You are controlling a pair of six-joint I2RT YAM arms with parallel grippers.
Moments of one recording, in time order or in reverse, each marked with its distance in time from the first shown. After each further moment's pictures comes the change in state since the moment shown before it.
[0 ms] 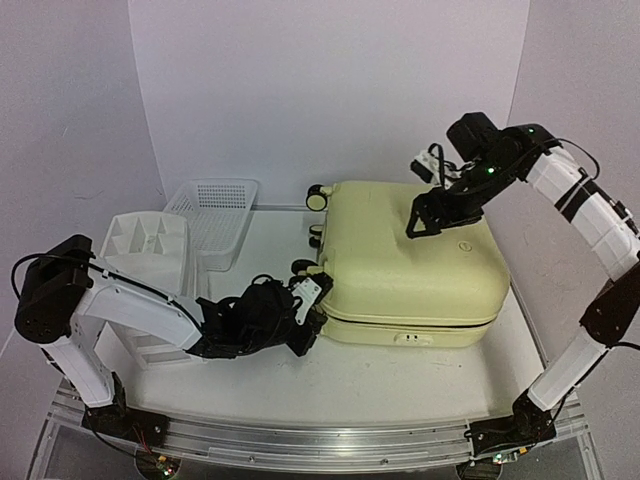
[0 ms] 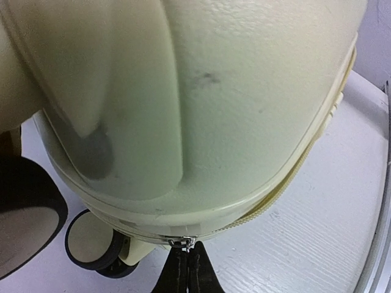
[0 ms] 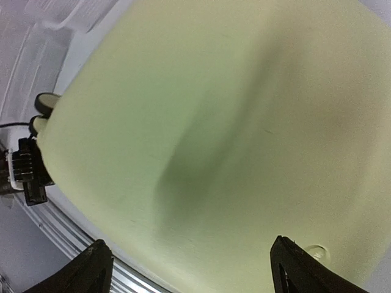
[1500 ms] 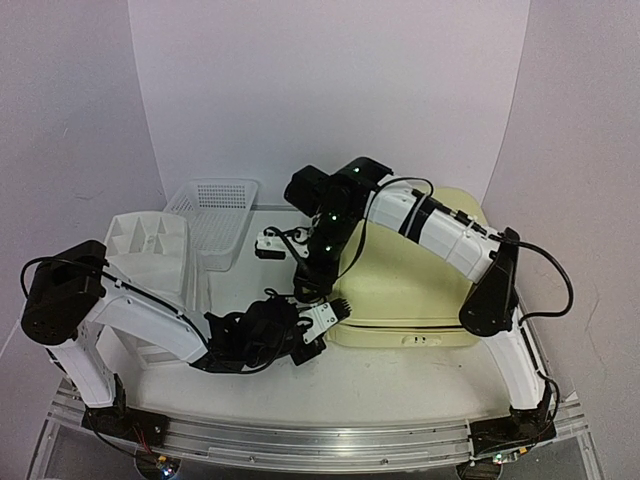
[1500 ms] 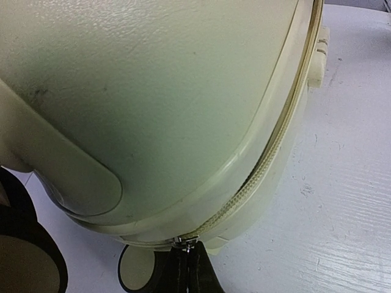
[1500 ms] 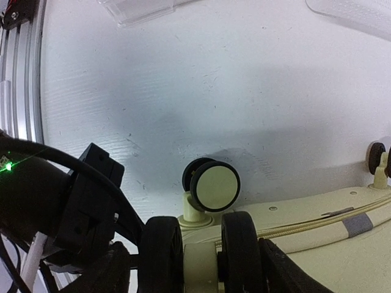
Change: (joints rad) left arm -0.072 0.054 -0.026 0.133 -0.121 0.449; right arm 0.454 0.715 0.629 -0.111 -0.002 -0.545
